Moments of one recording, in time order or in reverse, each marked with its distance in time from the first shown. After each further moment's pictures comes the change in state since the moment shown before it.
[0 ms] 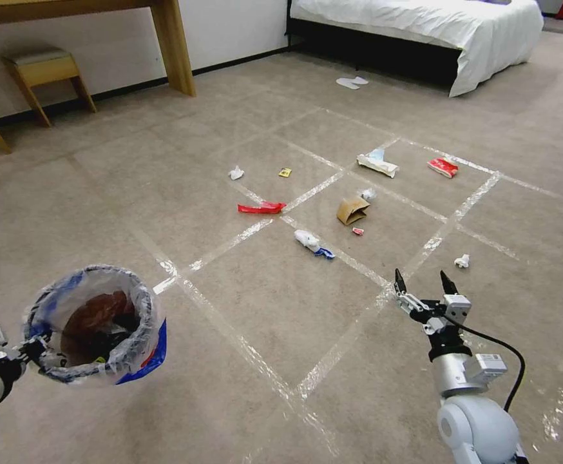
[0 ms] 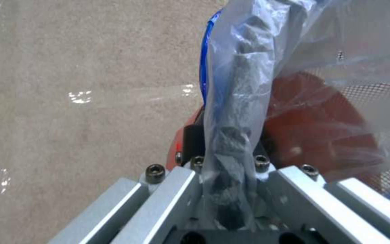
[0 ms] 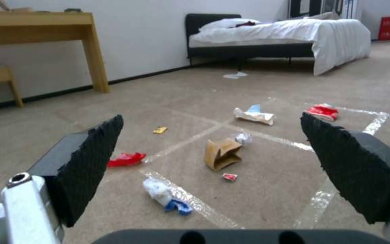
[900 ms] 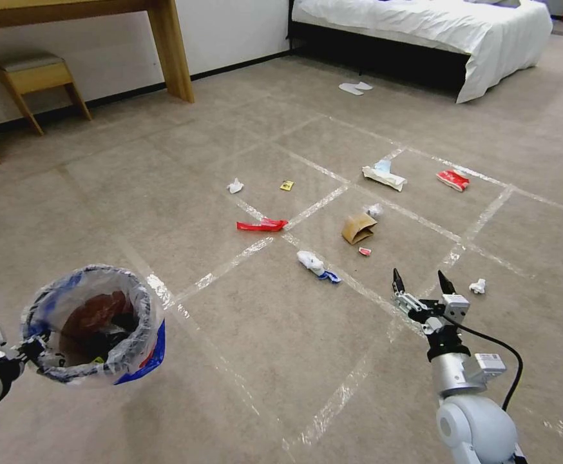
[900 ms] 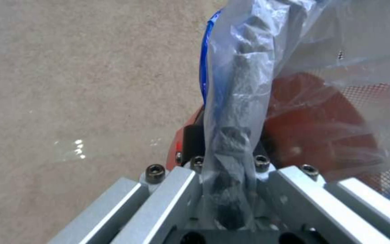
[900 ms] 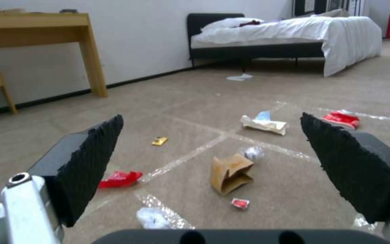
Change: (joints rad) left arm -0.002 0.008 -0.003 0.008 0.004 0.000 0.006; right arm 0.001 0.006 0.001 0.000 0.008 -0.001 -0.011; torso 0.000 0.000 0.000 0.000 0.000
